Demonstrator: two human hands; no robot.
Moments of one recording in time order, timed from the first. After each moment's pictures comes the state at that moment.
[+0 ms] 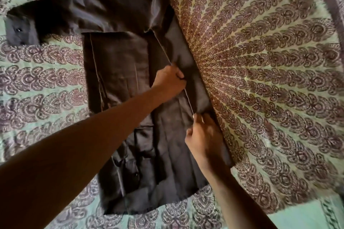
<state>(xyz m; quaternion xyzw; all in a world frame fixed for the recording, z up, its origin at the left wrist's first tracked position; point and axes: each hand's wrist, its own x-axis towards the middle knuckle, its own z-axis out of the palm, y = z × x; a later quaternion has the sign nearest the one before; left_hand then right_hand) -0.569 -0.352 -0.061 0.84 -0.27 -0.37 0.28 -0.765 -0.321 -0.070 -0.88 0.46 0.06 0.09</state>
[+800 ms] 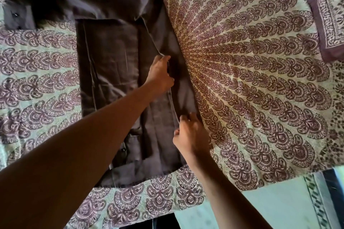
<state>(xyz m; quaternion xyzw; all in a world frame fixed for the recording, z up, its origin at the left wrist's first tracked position) -0.613 -0.334 -0.058 0.85 -0.31 -0.32 0.28 -0.811 -0.289 -0.049 -0.89 0.42 0.07 0.16</state>
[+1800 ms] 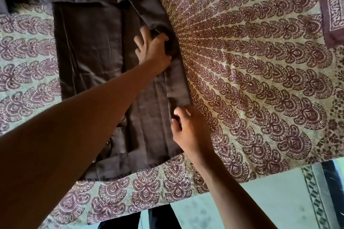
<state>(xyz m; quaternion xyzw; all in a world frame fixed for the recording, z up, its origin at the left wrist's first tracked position) -0.629 -0.377 -0.061 0.90 -0.31 -0.25 0.18 -0.857 -0.316 -0.063 -0.90 0.36 -0.06 0.22</state>
